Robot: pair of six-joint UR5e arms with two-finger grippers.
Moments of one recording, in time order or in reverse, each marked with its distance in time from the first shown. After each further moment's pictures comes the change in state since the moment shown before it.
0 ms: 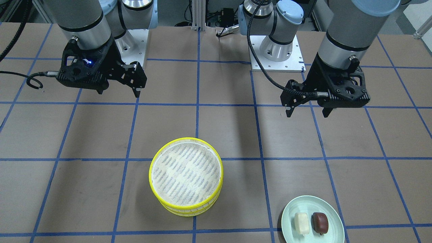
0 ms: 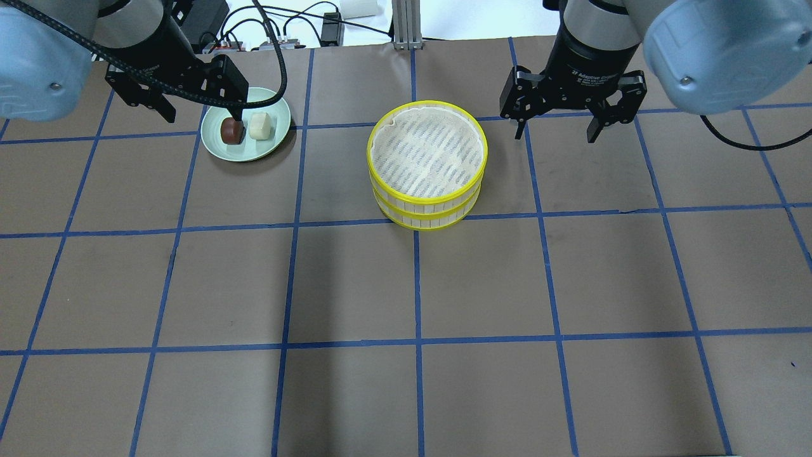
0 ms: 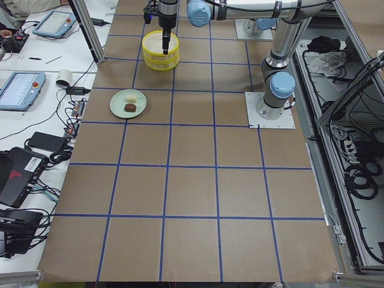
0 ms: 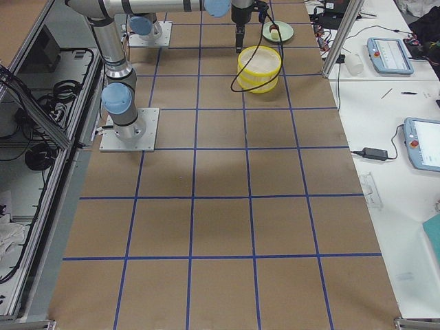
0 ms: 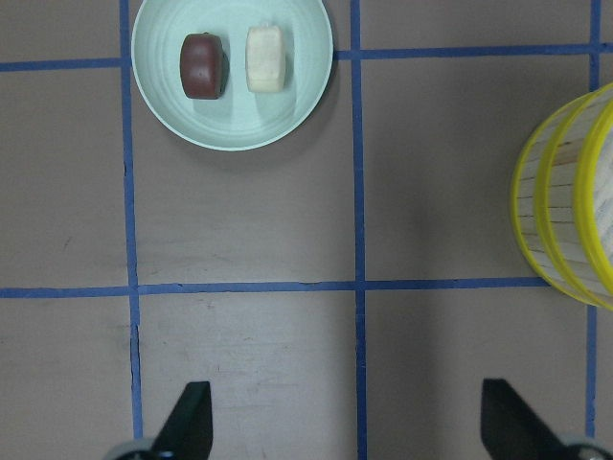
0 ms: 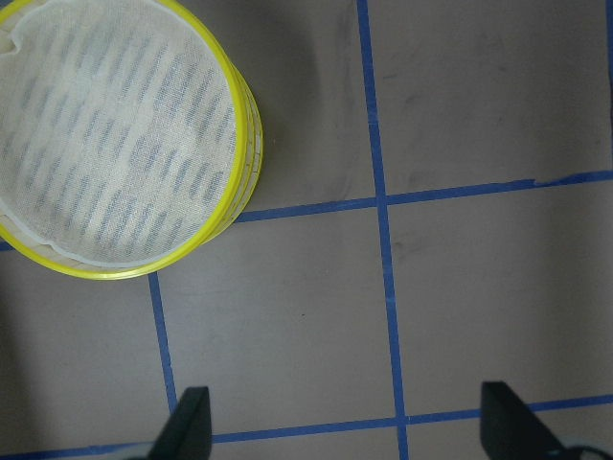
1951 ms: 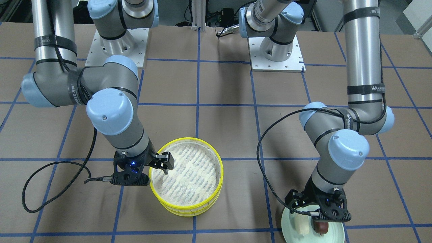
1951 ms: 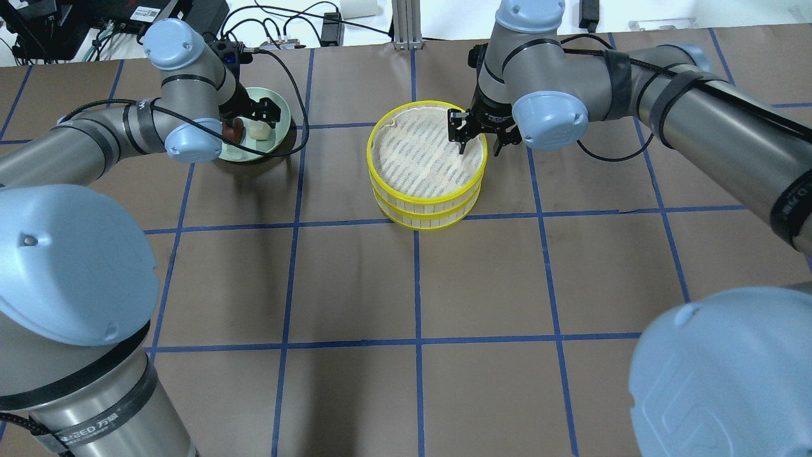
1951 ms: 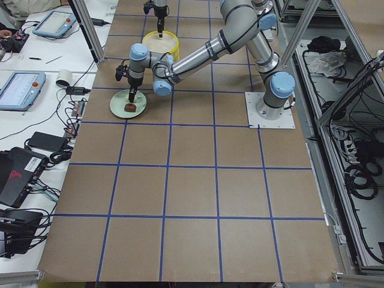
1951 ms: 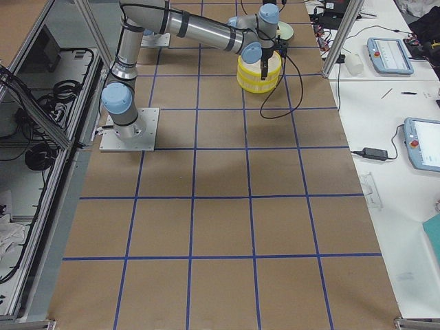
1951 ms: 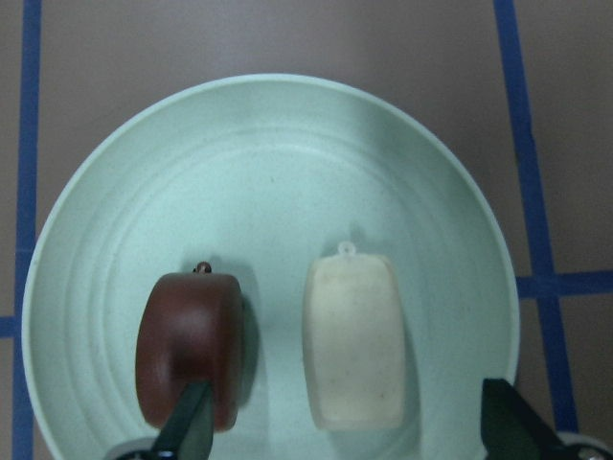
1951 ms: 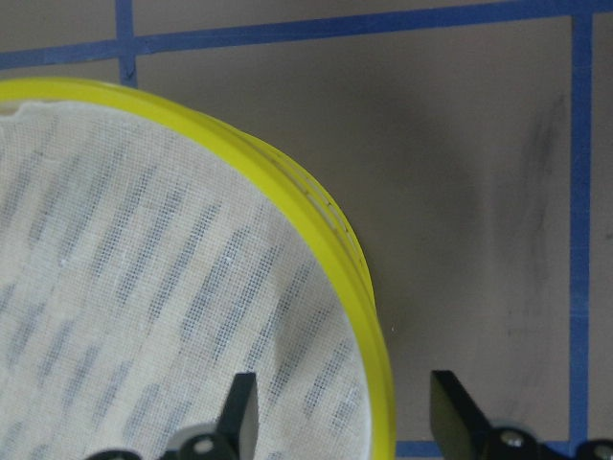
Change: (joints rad) left arm 0.089 -0.571 0.000 0.757 -0.049 0.144; right arm 0.044 0.416 0.019 -0.474 0.079 -0.011
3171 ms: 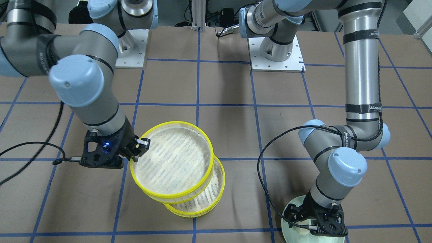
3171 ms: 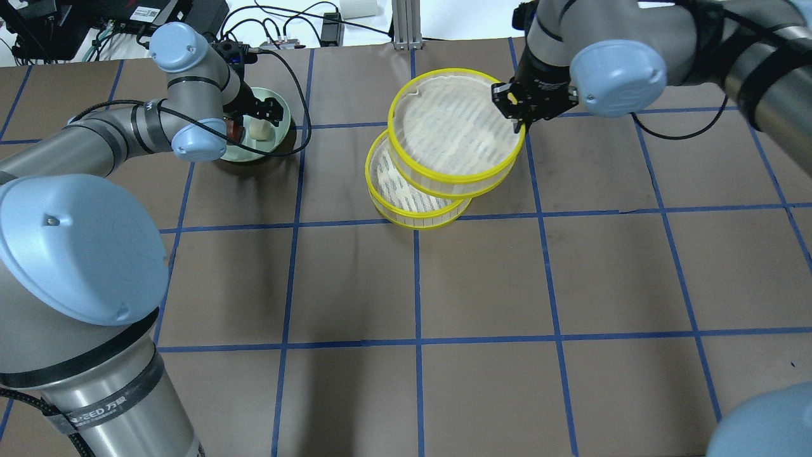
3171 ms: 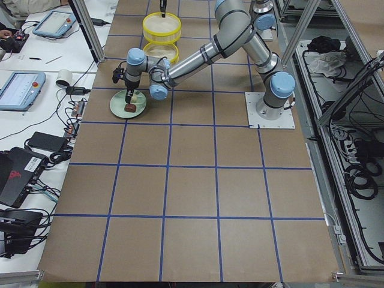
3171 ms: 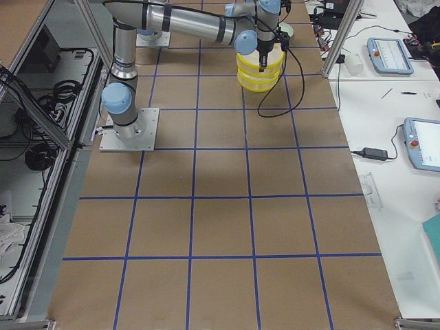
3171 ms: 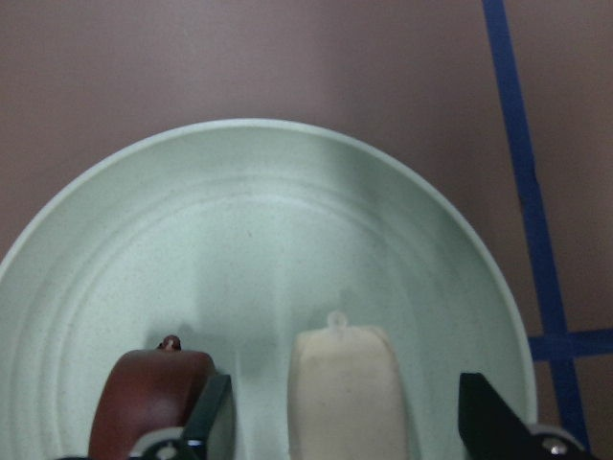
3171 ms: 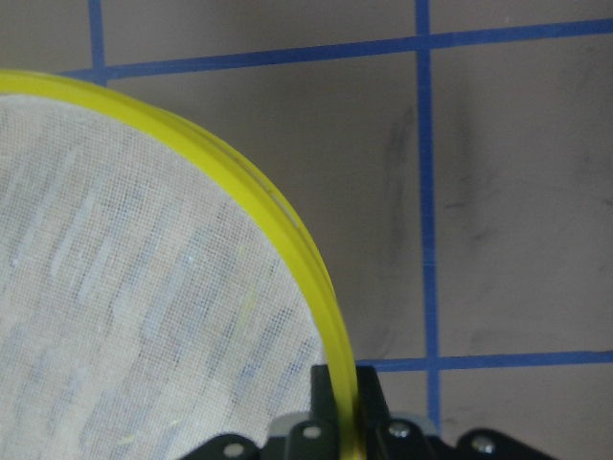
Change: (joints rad) left arm 0.003 -0.054 0.041 0.023 -0.037 0.020; right arm -0.080 -0.158 -0.015 0.168 -0.031 -0.073
